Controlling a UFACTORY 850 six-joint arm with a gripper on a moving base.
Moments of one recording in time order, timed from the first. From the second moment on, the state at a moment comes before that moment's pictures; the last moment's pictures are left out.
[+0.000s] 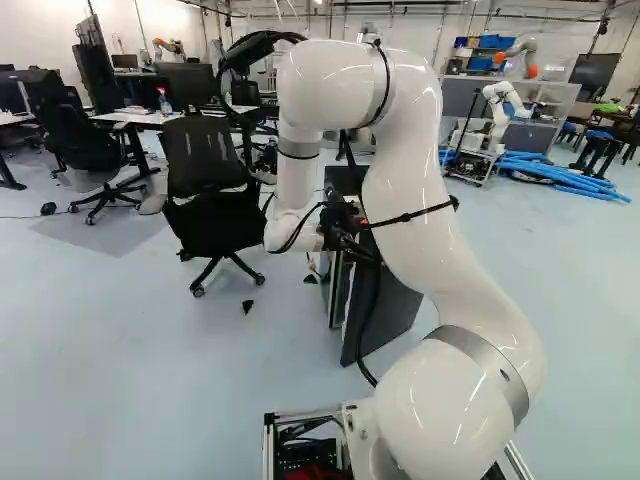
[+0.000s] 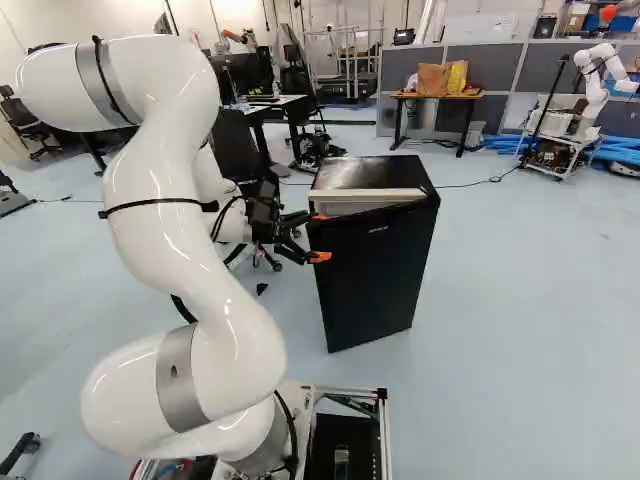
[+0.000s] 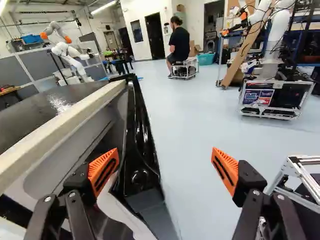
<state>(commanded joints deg) 24.8 -38.7 -48.6 109.0 80.5 0.0</state>
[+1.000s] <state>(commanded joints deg) 24.8 -38.4 -46.9 123.0 85.6 0.0</state>
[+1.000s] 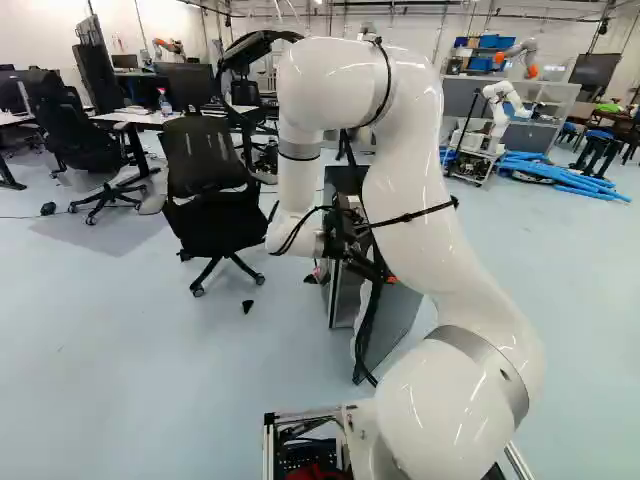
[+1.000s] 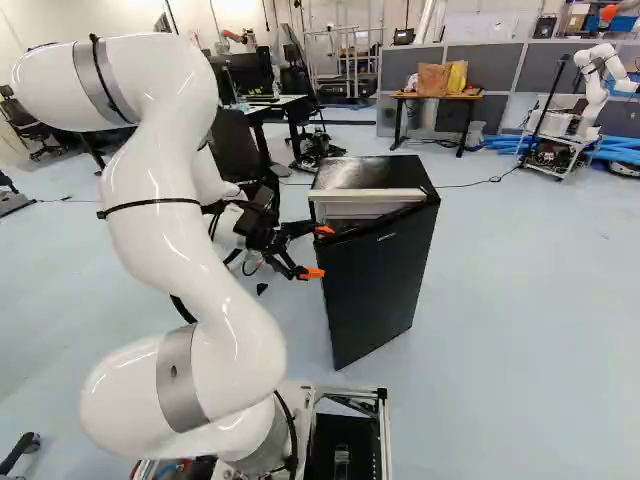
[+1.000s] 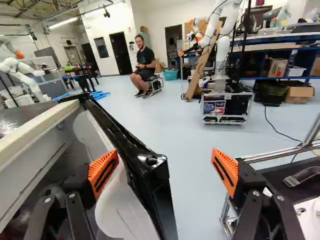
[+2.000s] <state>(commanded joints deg) 15.6 -38.4 -49.8 132.4 86.1 0.0</state>
